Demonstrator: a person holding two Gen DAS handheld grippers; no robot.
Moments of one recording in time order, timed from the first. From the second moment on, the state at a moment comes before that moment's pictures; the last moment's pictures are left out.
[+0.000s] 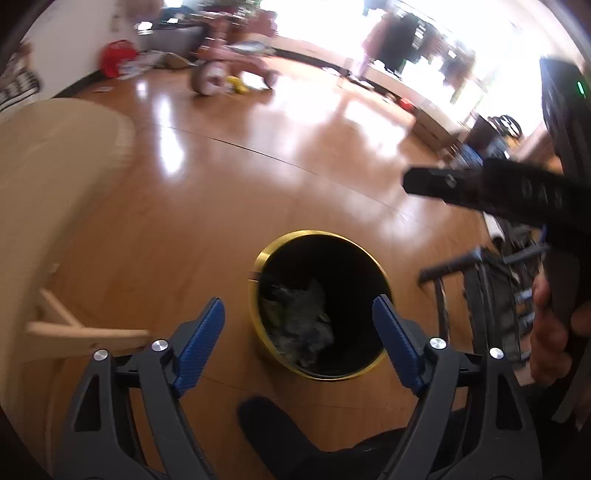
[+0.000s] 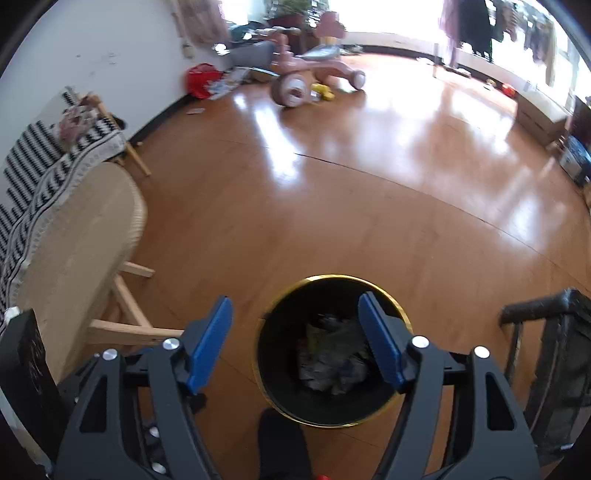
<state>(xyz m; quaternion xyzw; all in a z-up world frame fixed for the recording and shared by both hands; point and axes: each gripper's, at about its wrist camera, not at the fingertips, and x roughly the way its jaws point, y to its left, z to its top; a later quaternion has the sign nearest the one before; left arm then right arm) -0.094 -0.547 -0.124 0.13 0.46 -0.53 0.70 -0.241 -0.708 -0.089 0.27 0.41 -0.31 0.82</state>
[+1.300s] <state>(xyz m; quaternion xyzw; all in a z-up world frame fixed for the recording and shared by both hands) 0.217 -0.108 -0.077 0.01 0.43 -0.10 0.90 0.089 -0.269 -0.082 0.09 0.46 0.08 0.88</state>
